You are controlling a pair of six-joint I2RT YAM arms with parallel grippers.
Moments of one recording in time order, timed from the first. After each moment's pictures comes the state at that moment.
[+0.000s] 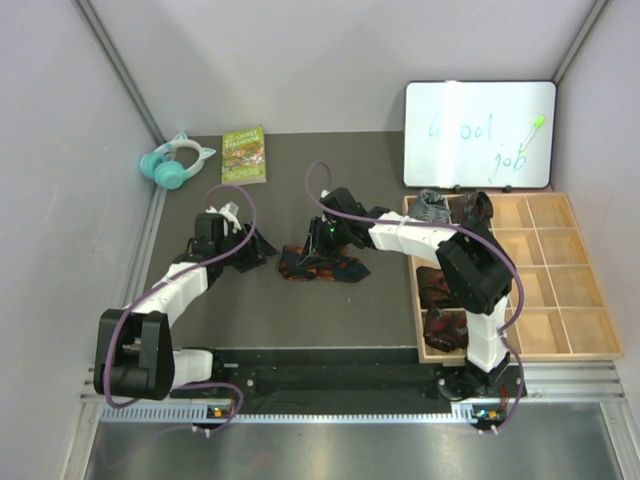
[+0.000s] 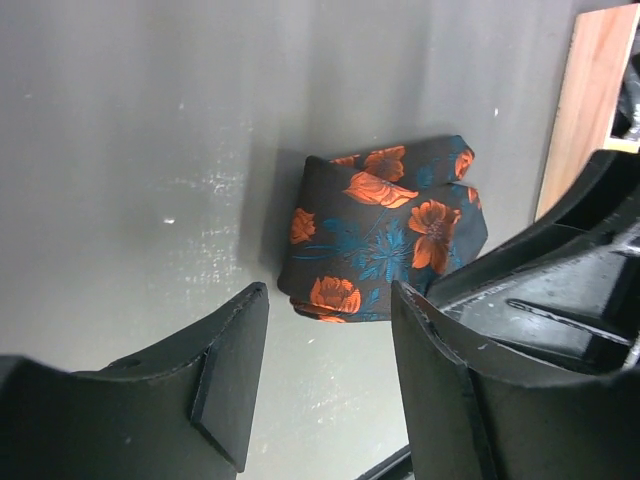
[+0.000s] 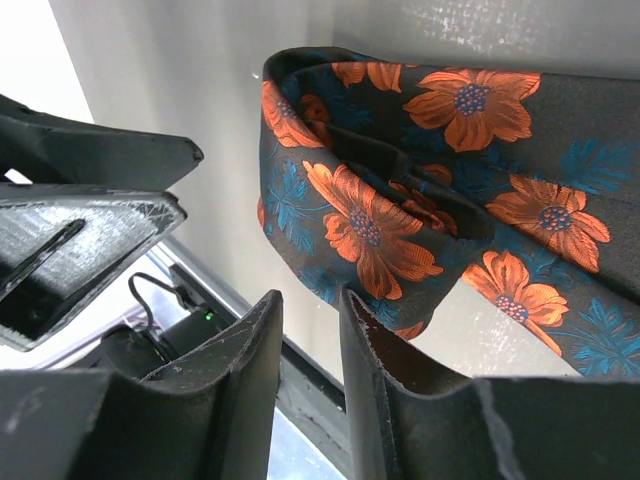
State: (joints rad) left arm -0.09 1.27 0.61 -0.10 0.45 -0.61; right arm 0.78 1.95 1.36 -0.27 -0.41 0.92
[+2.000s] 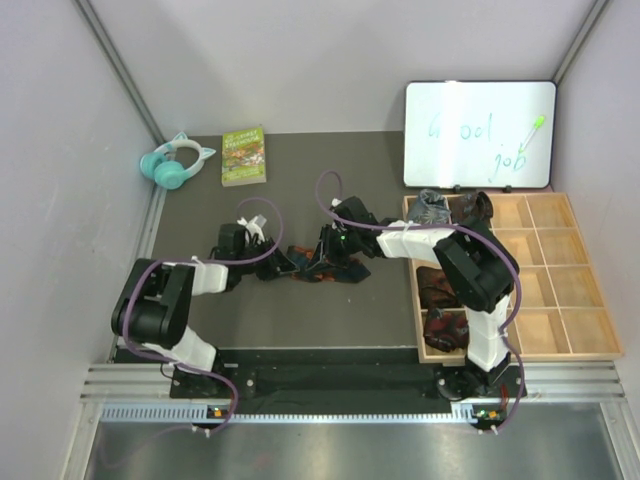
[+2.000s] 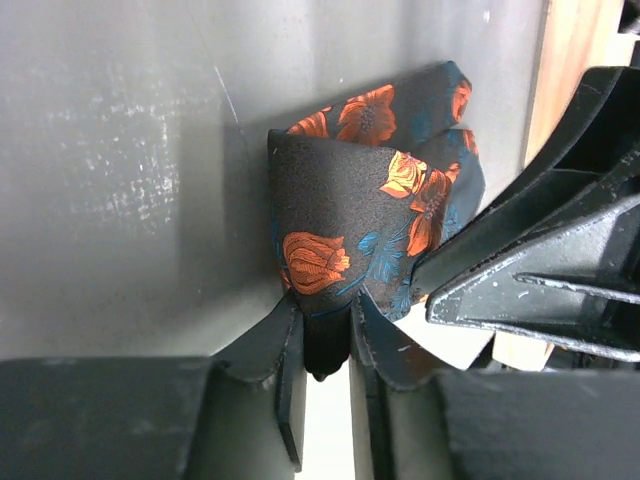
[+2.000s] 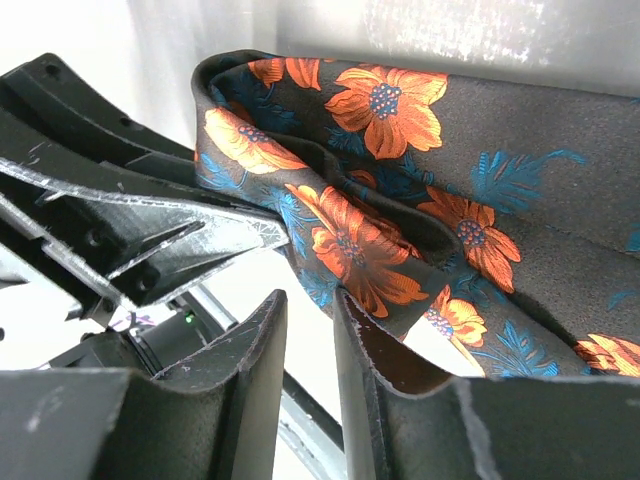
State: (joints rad) left arm -0.19 1.58 0.50 0.35 0.66 -0.65; right arm 0.73 1.95 1.19 -0.09 -0.45 0.92
